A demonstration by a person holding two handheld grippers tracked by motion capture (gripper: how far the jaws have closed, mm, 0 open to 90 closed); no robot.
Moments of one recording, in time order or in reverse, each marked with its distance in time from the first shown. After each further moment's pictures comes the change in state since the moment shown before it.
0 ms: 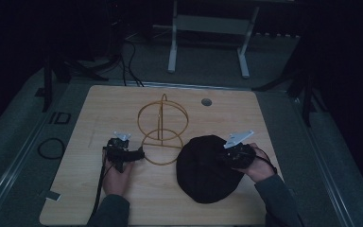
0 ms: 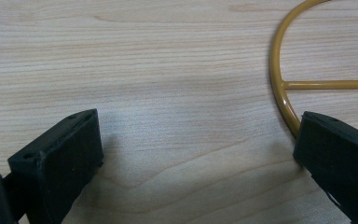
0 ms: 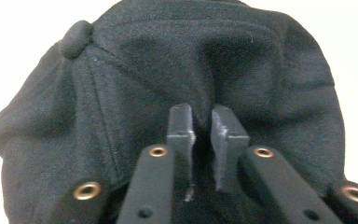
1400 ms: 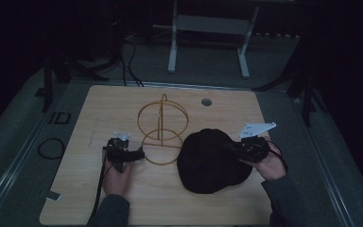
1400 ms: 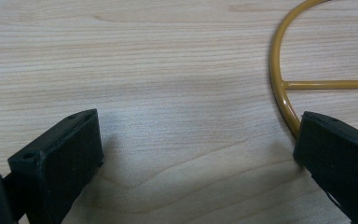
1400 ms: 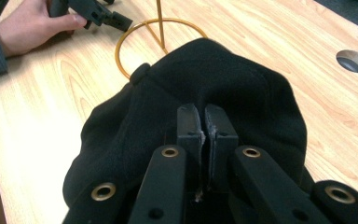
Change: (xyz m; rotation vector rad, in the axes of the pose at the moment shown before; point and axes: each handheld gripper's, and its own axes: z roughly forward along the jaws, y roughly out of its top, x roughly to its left) left arm 0.000 0.000 0.000 0.000 0.000 0.000; right arm 0.001 0.017 -0.057 -0.187 -0.019 0.062
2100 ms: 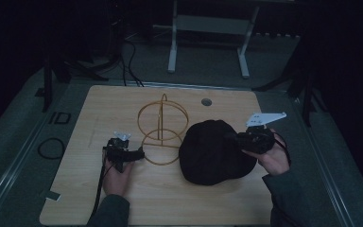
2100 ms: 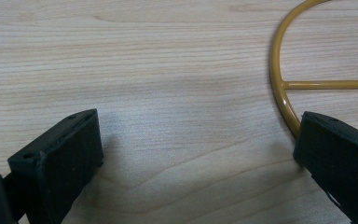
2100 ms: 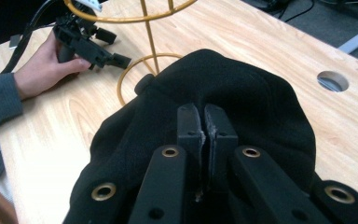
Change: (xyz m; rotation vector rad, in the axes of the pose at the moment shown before) left arm 0.000 0.000 0.000 0.000 0.000 0.000; right arm -0.007 0.023 -0.021 -0.080 -0.002 0.071
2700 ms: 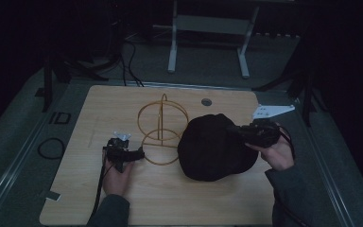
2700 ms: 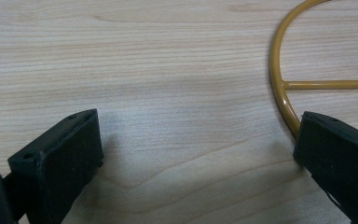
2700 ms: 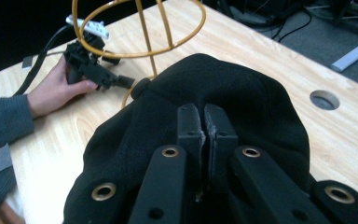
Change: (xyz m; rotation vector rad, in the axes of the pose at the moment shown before) left arm 0.000 0.000 0.000 -0.002 0.000 -0.002; right arm -0.004 0.018 -0.016 -0.056 0.012 0.012
